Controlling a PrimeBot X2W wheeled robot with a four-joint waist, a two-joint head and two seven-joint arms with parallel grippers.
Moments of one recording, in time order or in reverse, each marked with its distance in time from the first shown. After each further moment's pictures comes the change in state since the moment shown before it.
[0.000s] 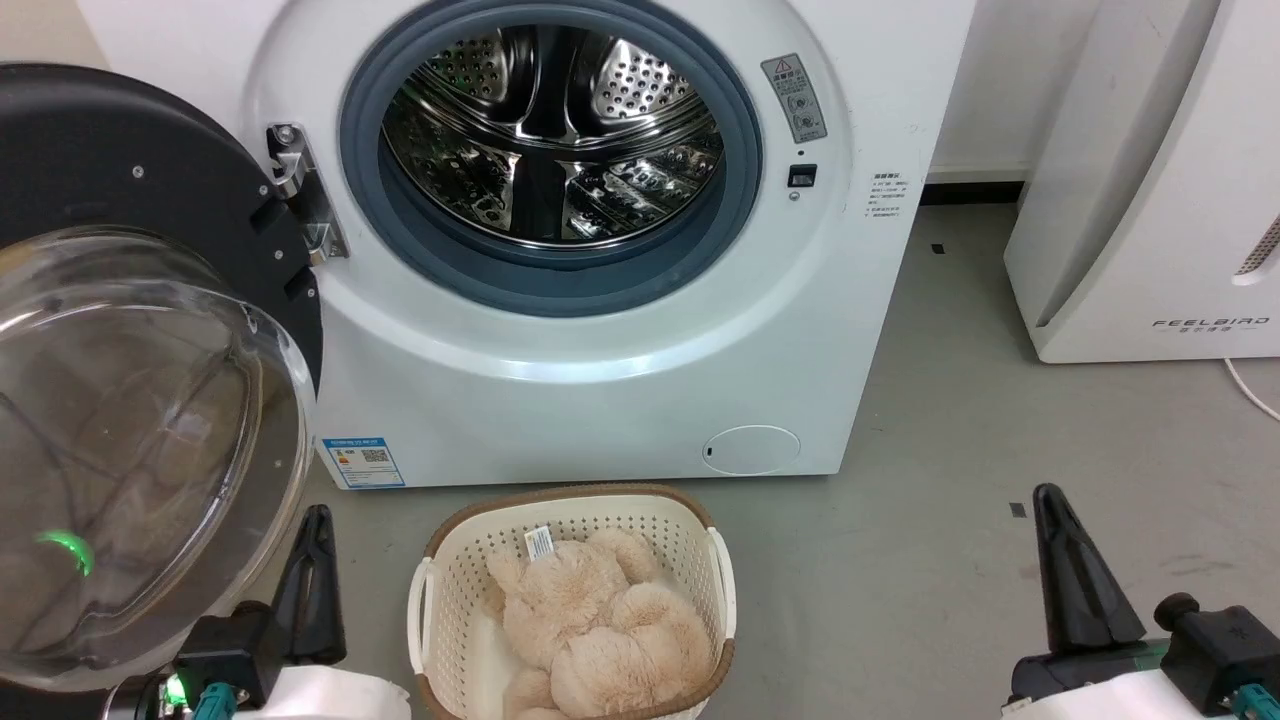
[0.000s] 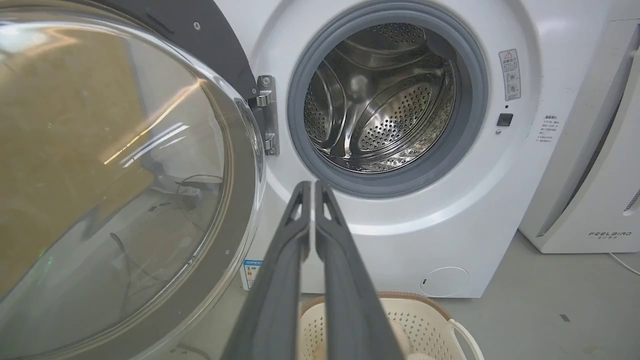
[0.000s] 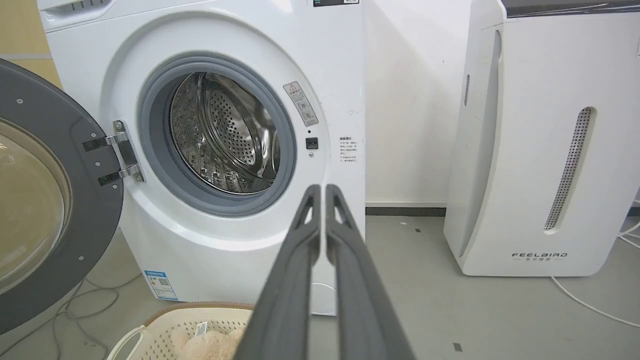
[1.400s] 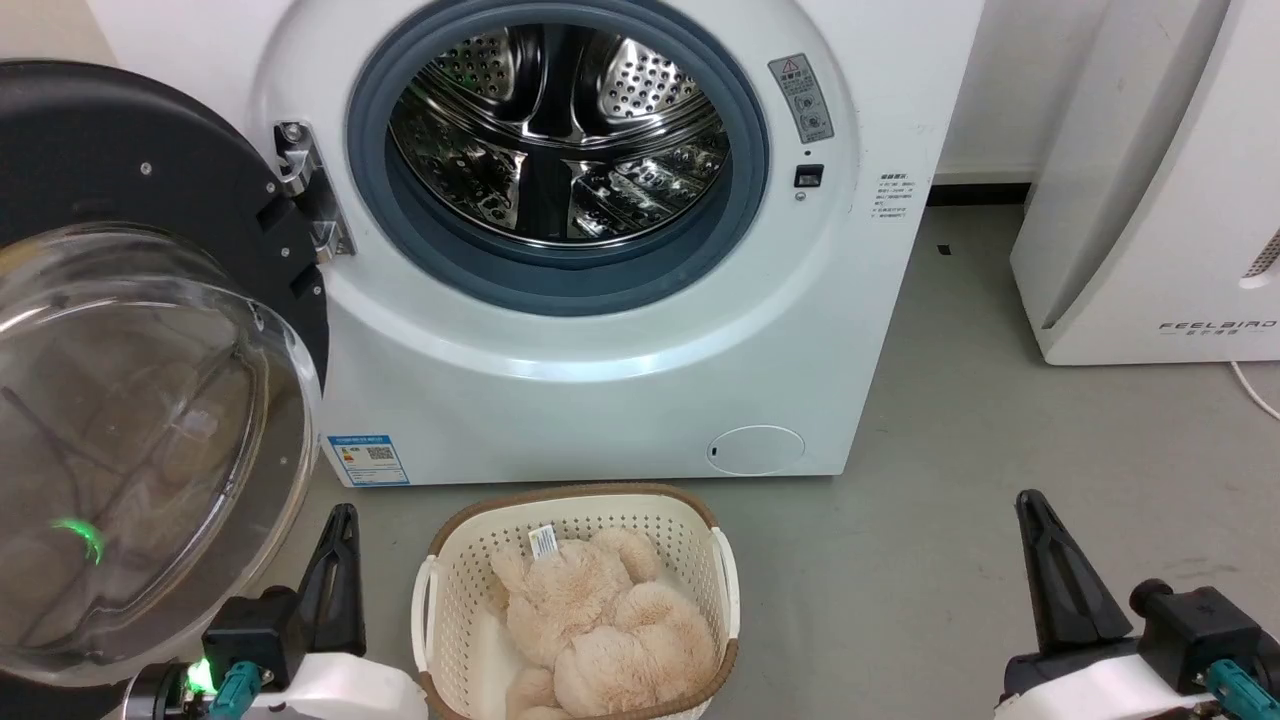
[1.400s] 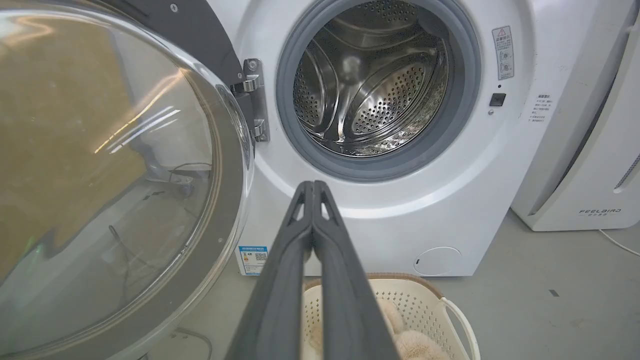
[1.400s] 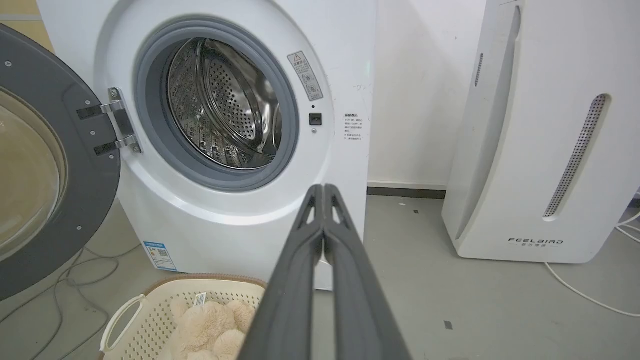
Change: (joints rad) left arm -0.001 -0.001 -0.030 -0.028 0.016 0.001 0.089; right arm -0.010 0.000 0.003 0.005 -0.038 0.000 0.087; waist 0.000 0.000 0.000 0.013
